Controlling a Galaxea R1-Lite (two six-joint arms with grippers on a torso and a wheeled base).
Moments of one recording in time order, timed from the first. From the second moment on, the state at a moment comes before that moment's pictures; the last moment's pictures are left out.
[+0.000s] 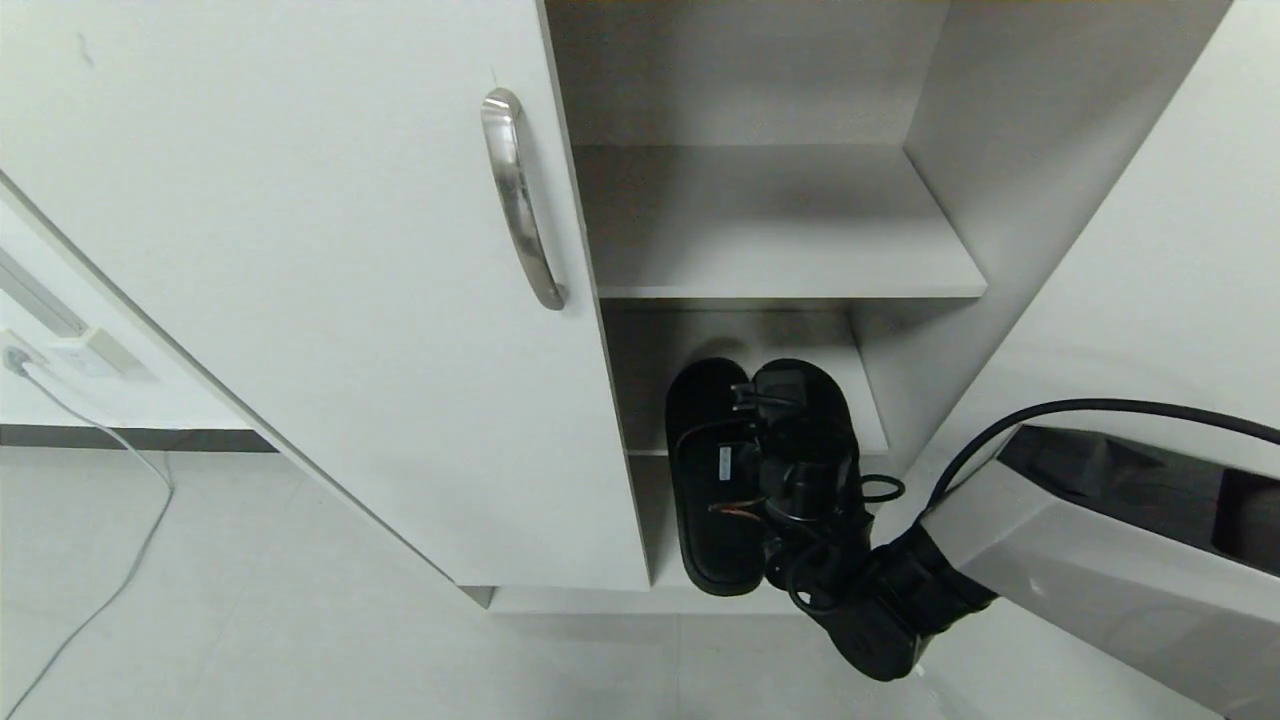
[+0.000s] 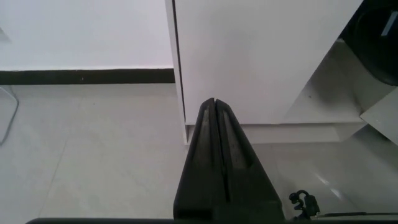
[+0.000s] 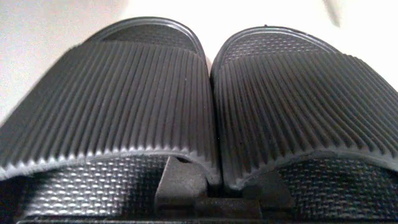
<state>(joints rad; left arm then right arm) 0.00 0.00 0.00 0.00 0.01 0.01 0.76 2.31 -1.15 -1.24 -0.72 -0.04</state>
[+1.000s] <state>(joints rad) 0.00 0.00 0.00 0.00 0.01 0.01 0.64 2.45 -1.76 -0.83 -0.67 -0.03</state>
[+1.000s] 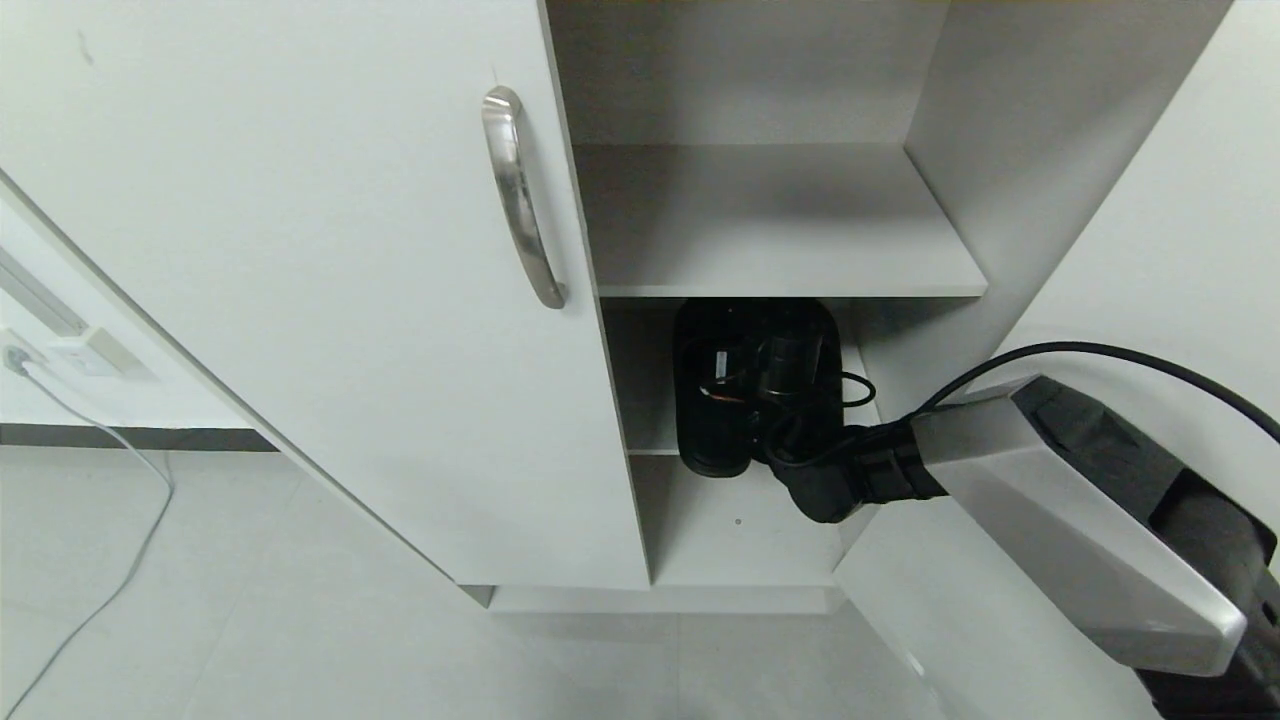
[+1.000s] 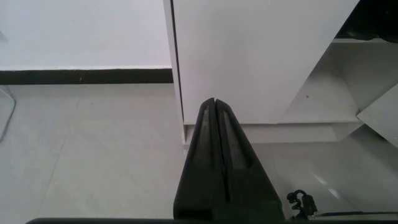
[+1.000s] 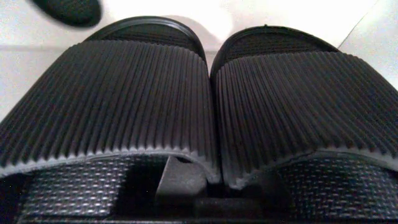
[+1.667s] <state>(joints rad) 0.00 0.00 0.00 0.00 0.01 0.01 0.60 2.52 -1.83 -0.80 -0.67 -0.03</state>
